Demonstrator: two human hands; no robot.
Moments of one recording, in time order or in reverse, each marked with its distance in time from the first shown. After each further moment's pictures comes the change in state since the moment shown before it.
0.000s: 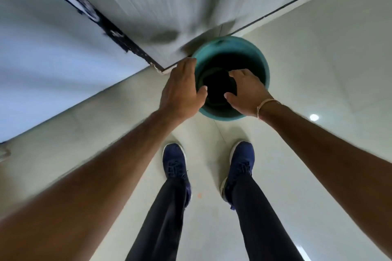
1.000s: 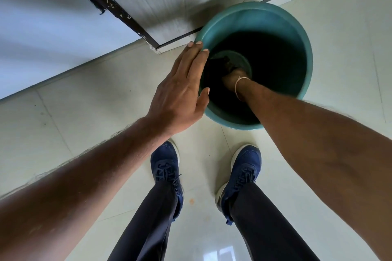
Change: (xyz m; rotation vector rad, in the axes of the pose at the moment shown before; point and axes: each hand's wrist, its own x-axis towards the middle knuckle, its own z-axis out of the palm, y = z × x) left_hand 0.022 -0.081 0.080 0.077 0.056 0.174; right_hand 0.179 0.039 0.140 0.333 -0.216 0.430
